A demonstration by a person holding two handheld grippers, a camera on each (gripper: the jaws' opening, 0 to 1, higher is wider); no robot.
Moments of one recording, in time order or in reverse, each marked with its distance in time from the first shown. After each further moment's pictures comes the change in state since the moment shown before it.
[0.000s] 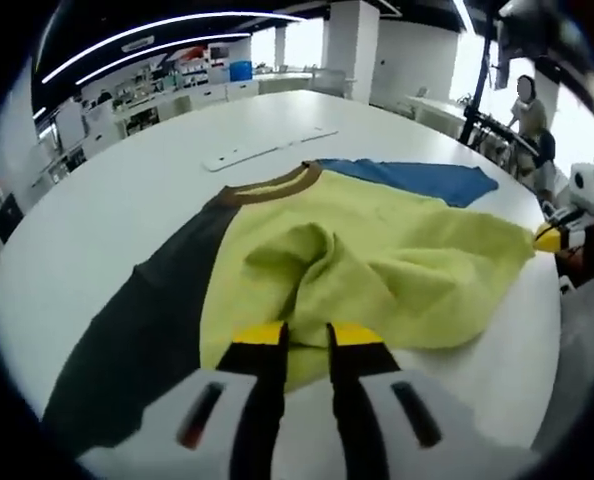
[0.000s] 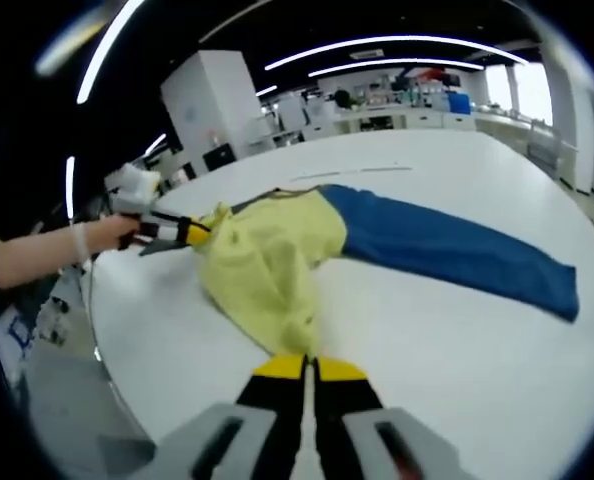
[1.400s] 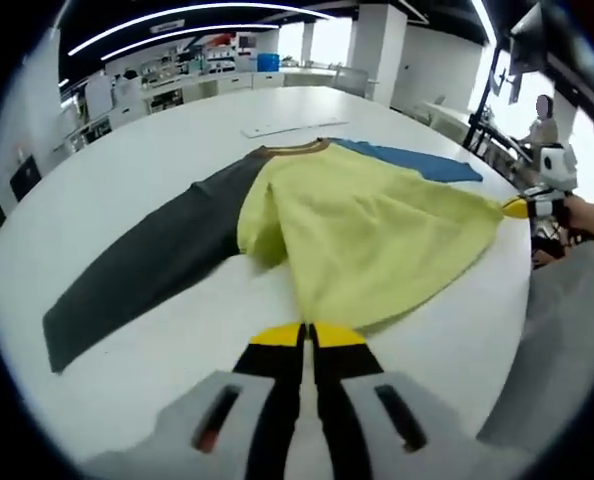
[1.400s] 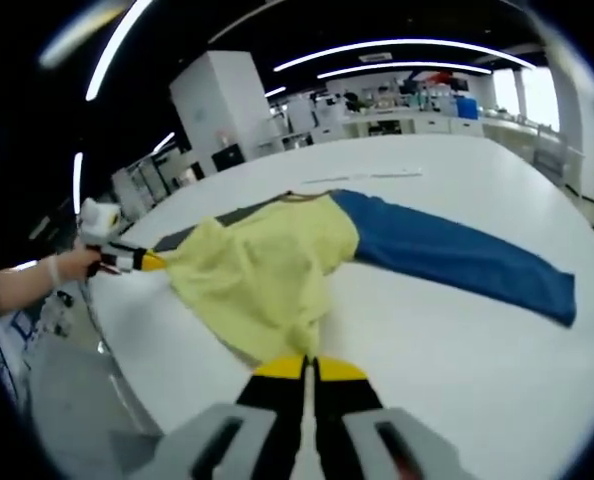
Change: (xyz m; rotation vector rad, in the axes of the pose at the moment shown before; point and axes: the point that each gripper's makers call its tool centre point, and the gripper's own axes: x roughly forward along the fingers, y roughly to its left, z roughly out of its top) left arm -0.117 -0.021 -0.087 -0.110 0.023 0.044; right arm -0.016 0.014 0.000 -0.026 -0.006 0.030
